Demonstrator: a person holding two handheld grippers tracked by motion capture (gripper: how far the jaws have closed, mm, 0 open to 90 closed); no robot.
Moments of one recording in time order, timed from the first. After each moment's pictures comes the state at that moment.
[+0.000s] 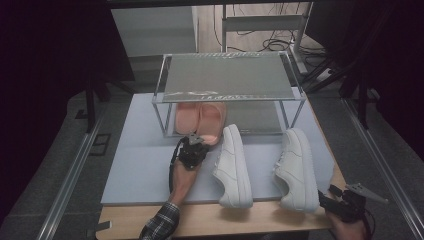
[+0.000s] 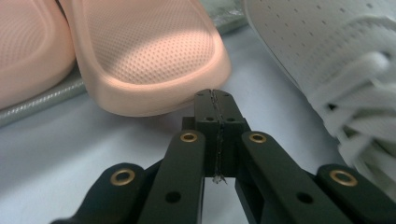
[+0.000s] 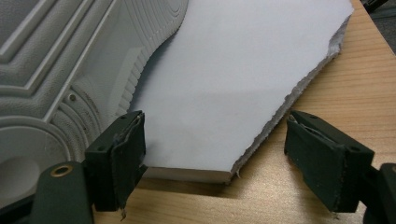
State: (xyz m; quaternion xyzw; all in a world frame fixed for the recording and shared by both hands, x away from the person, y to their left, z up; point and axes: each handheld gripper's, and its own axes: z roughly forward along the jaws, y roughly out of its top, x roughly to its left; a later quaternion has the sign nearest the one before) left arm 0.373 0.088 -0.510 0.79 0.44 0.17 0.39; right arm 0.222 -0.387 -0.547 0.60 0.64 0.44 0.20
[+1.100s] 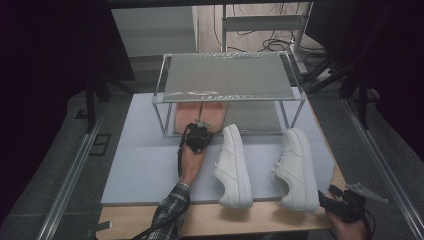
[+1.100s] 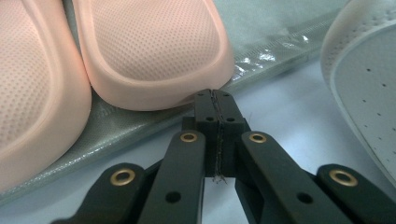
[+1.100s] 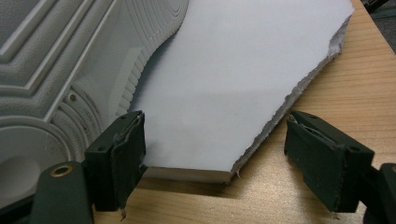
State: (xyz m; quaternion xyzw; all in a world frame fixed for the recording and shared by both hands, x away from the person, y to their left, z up) left arm 0.429 0.073 -0.516 0.78 0.47 0.17 0.37; right arm 0.222 -0.387 -0.547 0.60 0.64 0.44 0.20
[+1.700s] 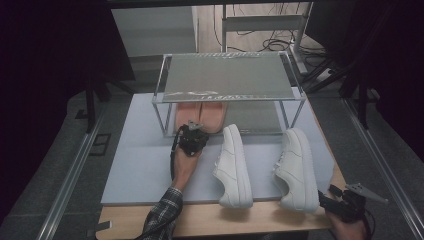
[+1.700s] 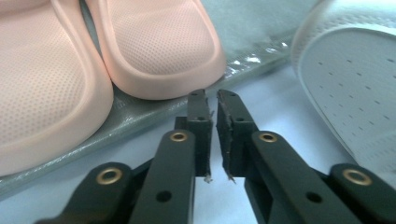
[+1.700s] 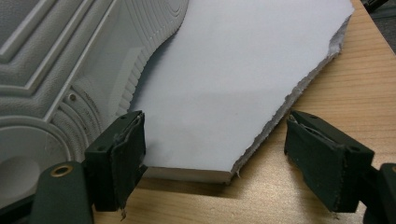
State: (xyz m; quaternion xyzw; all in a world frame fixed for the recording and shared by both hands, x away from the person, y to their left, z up) left arm 0.405 0.092 -0.499 0.78 0.46 0.17 0.40; right arm 0.222 -0.387 -0.547 0.60 0.64 0.44 0.20
